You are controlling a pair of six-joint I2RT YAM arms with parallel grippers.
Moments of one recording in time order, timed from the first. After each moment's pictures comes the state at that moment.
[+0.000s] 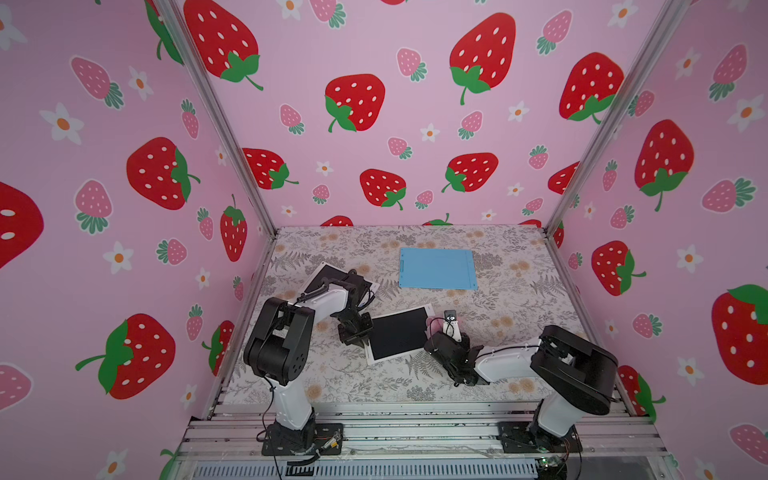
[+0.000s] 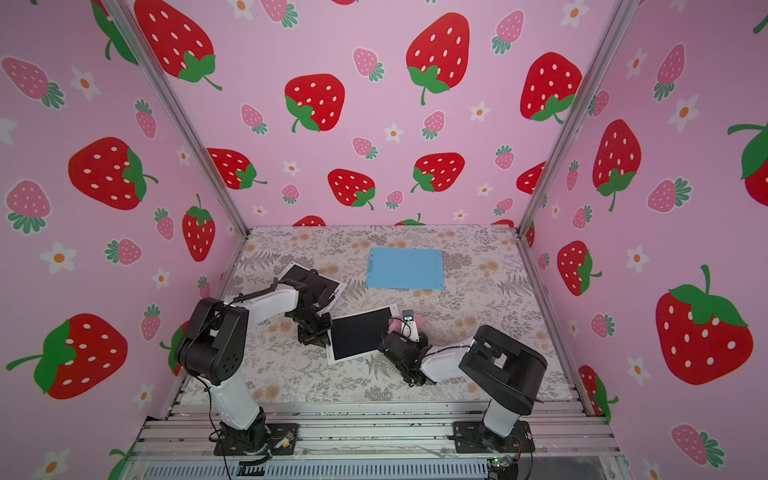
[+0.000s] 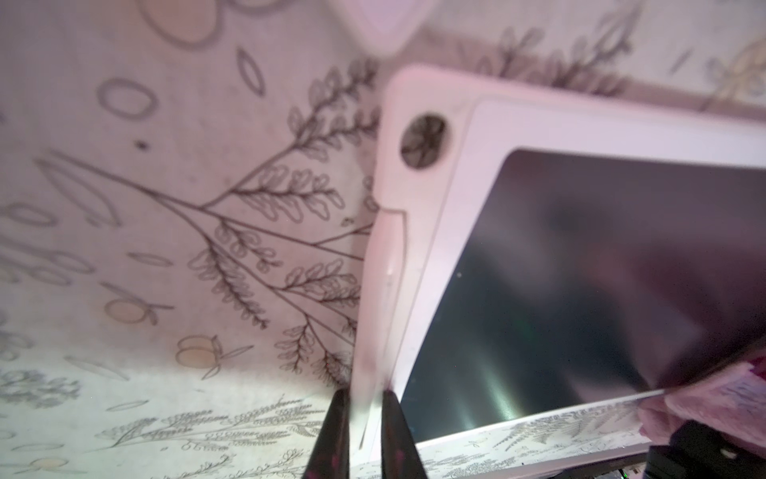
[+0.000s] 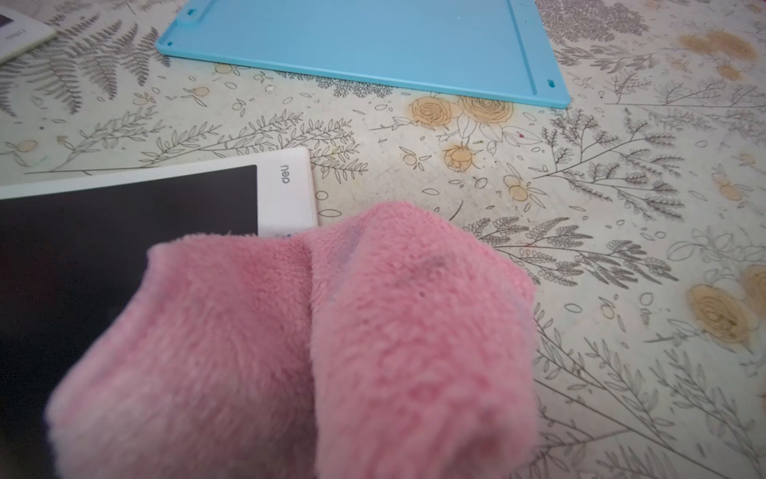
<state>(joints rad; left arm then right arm) -0.33 1.82 1.08 -0.90 0.31 -0.64 1.01 1.66 0.56 0.06 0.81 0.75</state>
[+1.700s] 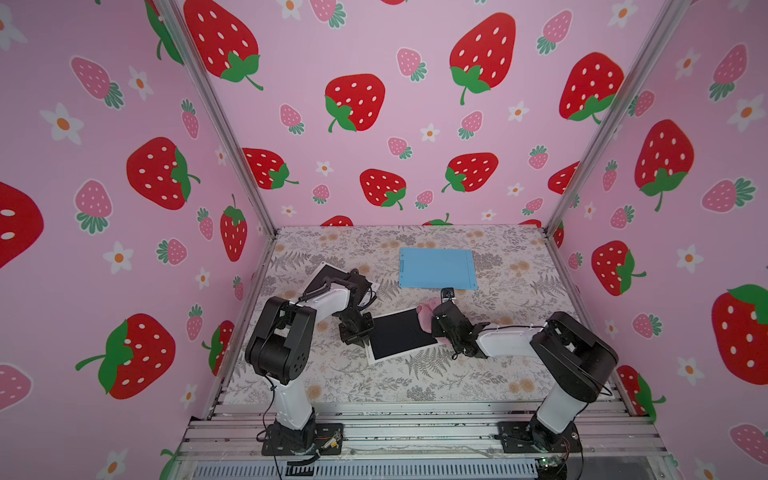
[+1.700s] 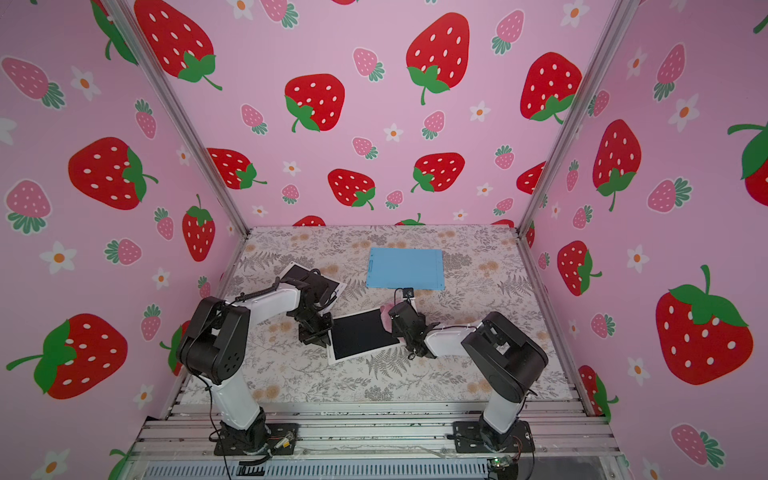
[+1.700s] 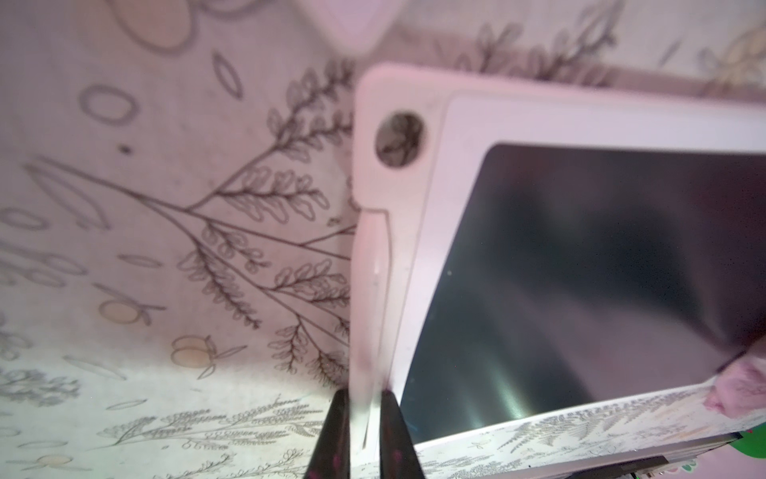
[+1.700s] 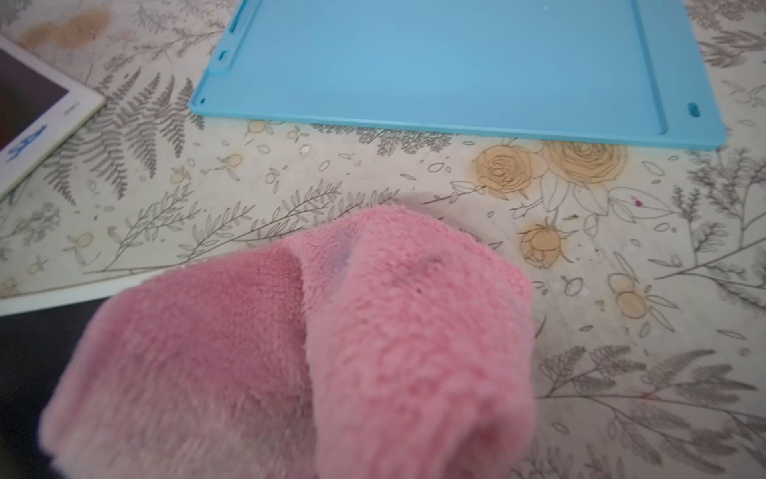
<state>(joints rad) -0.34 1.83 1.10 -0.91 0.30 -0.63 0.85 1.73 0.74 0.12 0.51 0.52</state>
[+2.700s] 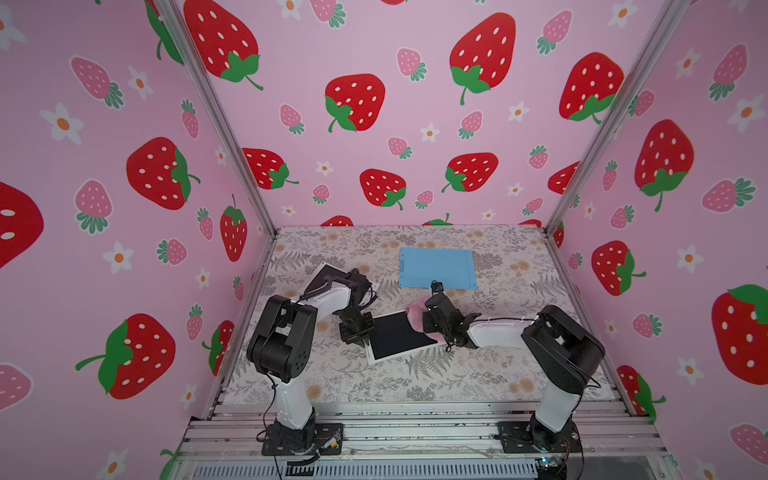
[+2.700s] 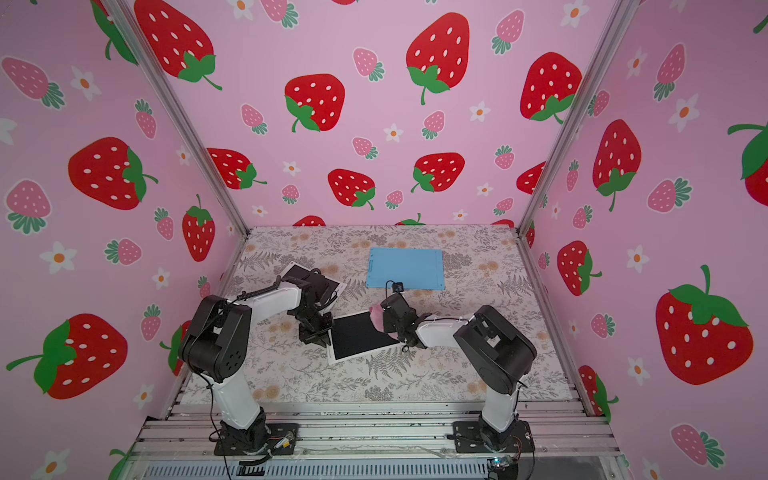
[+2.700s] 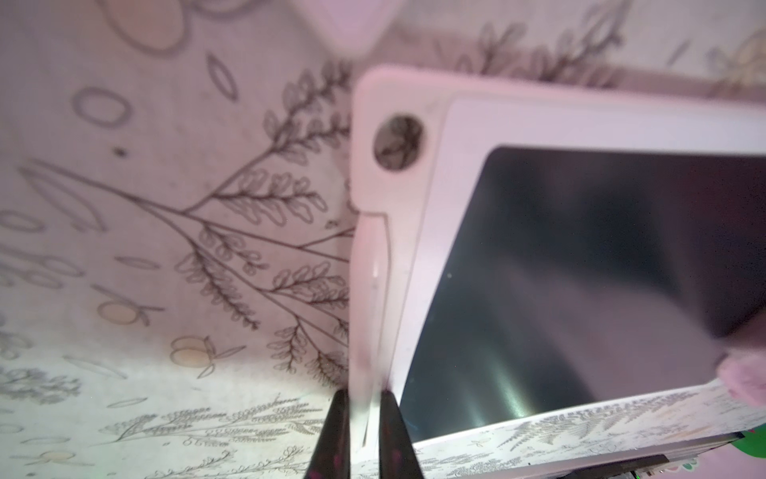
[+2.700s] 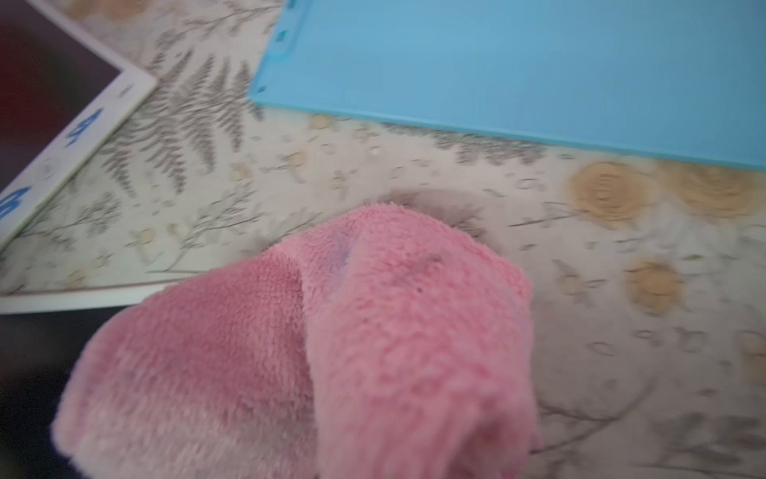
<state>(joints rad) -0.34 1.85 1.12 -0.93 0.30 -0.63 0.87 1.82 0.91 0.04 0.36 0.52</state>
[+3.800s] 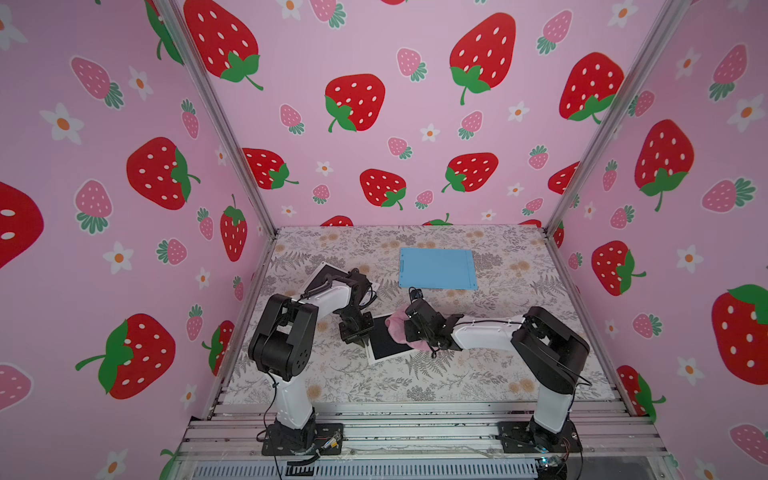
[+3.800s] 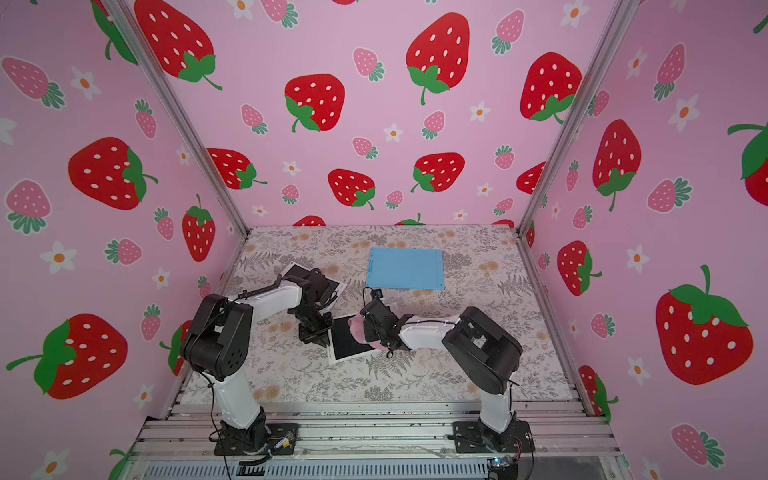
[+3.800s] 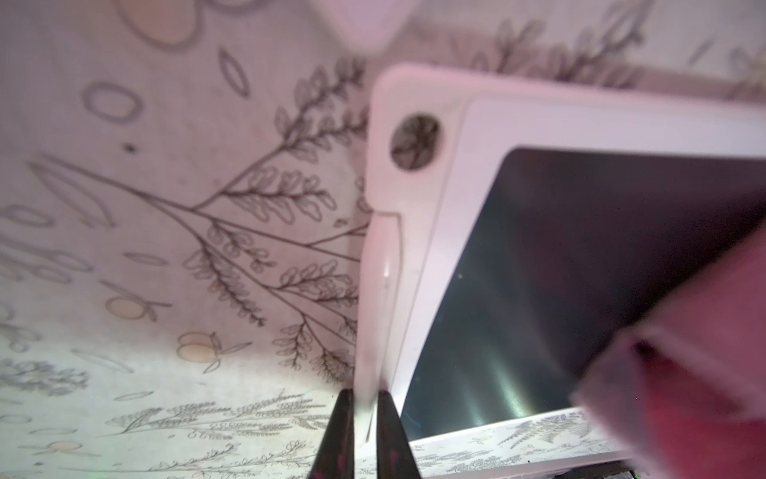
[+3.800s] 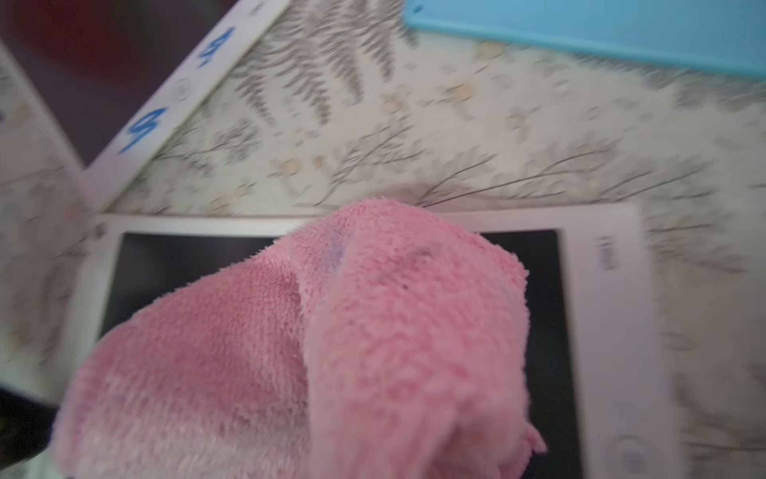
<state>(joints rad) -0.34 1.86 1.13 -0.95 0.30 -0.63 0.94 1.85 0.98 -0.10 0.32 0.59</state>
